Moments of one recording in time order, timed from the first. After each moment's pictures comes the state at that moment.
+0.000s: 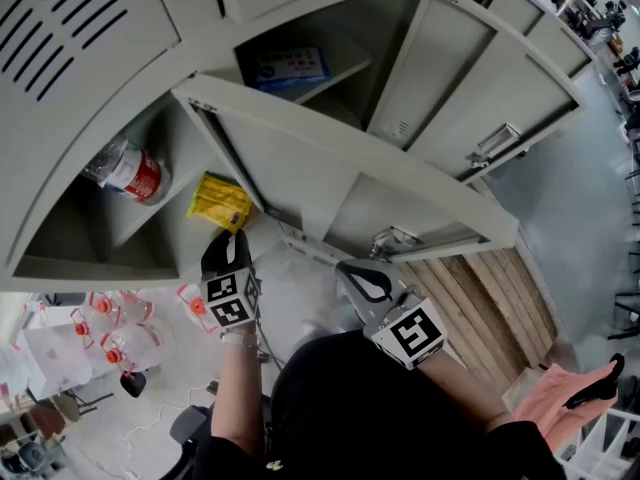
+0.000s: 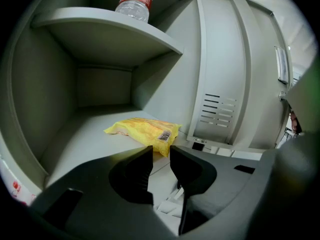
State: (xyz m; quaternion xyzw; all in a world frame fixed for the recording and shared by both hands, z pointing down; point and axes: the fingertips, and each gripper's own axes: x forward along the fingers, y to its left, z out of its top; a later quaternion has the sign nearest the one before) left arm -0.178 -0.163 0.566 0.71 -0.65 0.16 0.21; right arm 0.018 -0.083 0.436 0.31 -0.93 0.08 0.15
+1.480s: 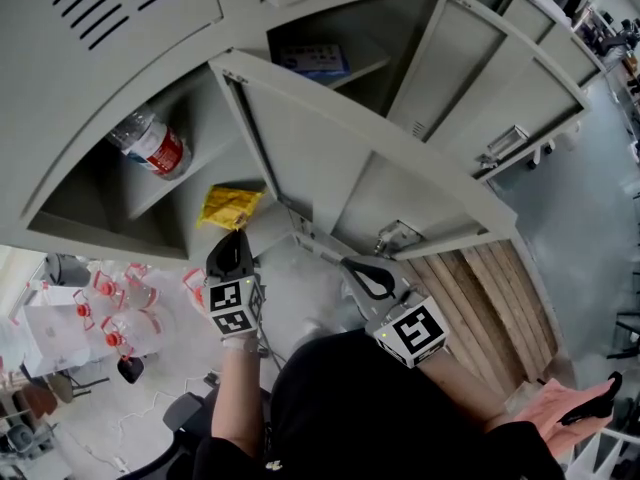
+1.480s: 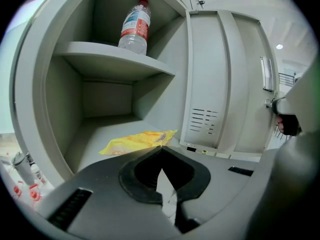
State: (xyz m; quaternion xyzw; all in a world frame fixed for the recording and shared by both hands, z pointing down) left arm -0.180 -0.126 0.531 0.72 -0.65 0.14 0.17; right arm 0.012 -0.069 0.432 0.30 -0.94 0.07 0.13
